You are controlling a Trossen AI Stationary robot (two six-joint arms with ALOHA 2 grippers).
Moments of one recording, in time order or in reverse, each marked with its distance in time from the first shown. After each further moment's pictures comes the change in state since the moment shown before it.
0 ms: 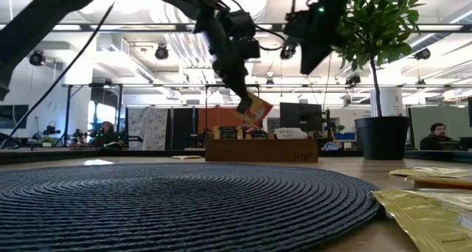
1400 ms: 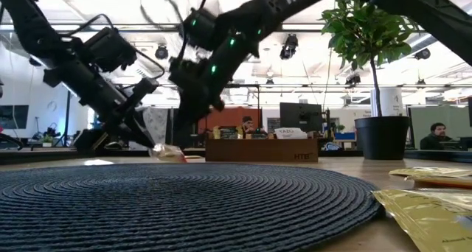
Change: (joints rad) left arm -0.103 -0.850 -1.645 1.158 -0.091 -1.759; right arm 0.133 0.797 0.515 0.487 -0.420 -0.405
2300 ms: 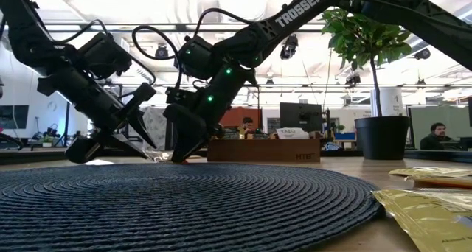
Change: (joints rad) left arm -0.012 0.054 -0.073 0.154 0.007 -0.246; right arm 0.009 0.119 -0.038 0.093 -0.009 0.066
